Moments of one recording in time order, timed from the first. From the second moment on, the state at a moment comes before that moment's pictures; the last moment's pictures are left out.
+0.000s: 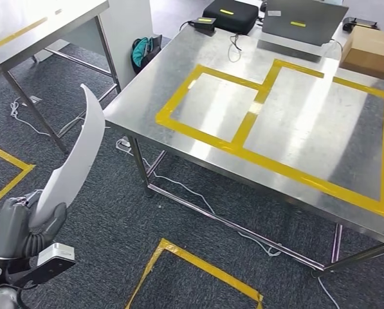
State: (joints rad) left arm 0.25 0.10 -0.09 -1.95 -0.59 0.18 -0.41; right arm 0.04 0.07 -0.45 -0.24 0.37 0.32 -0.48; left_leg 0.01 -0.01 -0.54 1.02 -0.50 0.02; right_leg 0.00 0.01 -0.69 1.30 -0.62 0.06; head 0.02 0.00
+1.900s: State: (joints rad) left arm 0.04 0.18 -0.29 -1.87 -0.73 0.17 -0.37; right arm 0.02 0.06 -0.42 -0.20 0.42 0.32 -0.46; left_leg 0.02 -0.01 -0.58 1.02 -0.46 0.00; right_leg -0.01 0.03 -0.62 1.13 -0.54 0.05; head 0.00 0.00
